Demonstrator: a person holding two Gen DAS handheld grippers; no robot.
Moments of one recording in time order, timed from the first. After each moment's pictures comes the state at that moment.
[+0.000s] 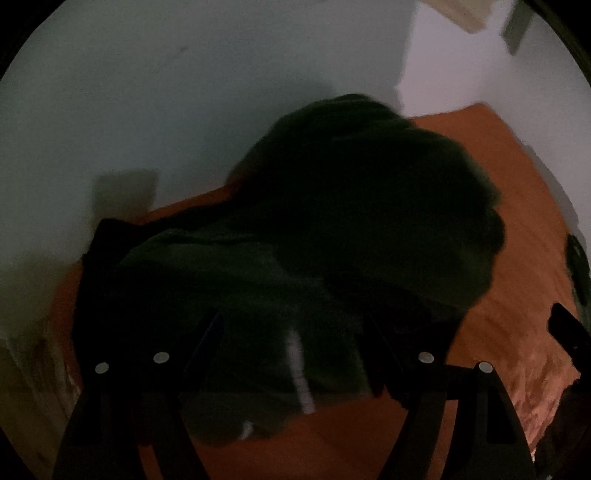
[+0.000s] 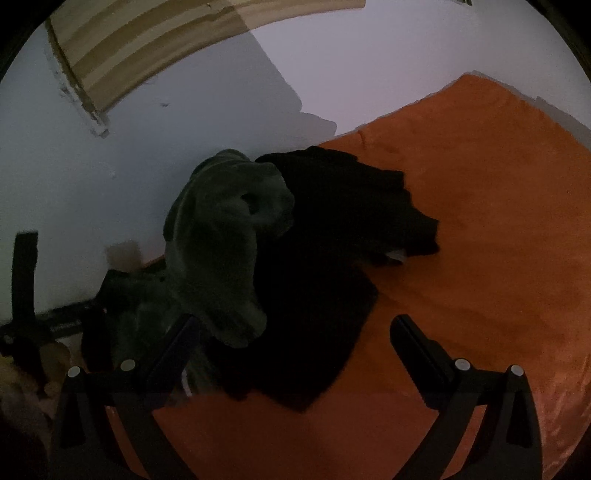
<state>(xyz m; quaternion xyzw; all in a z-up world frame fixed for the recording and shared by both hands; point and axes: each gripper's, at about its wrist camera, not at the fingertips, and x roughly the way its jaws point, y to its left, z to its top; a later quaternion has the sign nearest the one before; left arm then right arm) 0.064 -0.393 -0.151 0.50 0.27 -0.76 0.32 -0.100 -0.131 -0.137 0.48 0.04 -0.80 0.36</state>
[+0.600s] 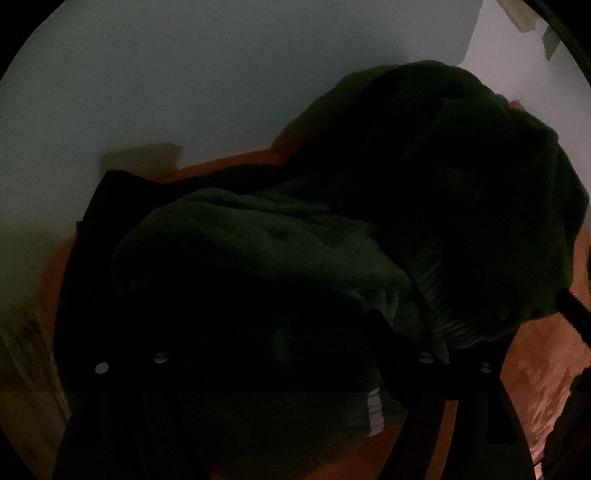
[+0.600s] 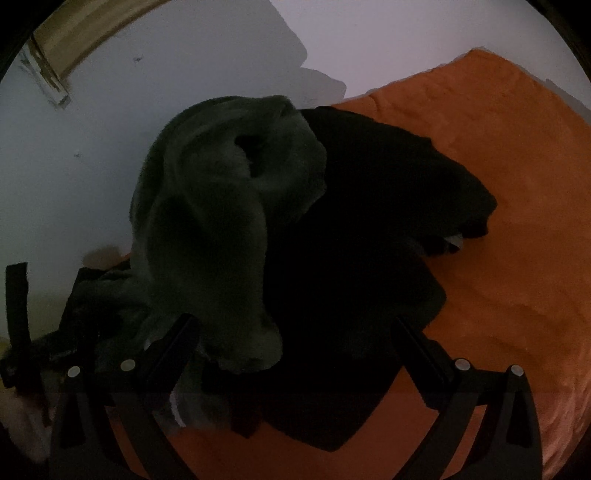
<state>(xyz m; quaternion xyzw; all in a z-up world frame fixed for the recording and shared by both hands) 0.087 -0.424 -0.204 0.52 0.28 -0.73 0.33 -0.108 -0.194 -0.197 0.52 0.06 -0.78 0.34</state>
